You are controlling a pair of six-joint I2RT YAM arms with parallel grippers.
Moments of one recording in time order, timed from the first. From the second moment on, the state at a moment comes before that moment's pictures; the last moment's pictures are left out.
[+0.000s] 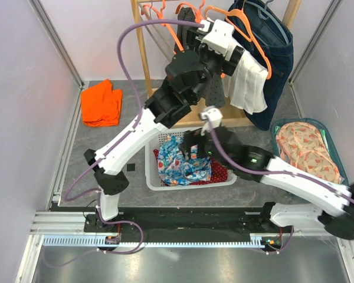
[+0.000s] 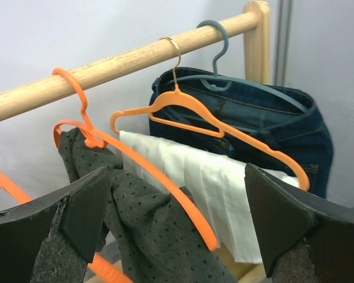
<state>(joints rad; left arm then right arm) -0.99 1.92 2.40 -0.19 -0.48 0.29 1.03 1.19 1.10 -0.38 0.36 0.45</state>
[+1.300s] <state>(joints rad) -0.80 2.07 2.39 -0.08 -0.63 0.38 1.03 0.84 1.02 -0.45 0.40 0.40</state>
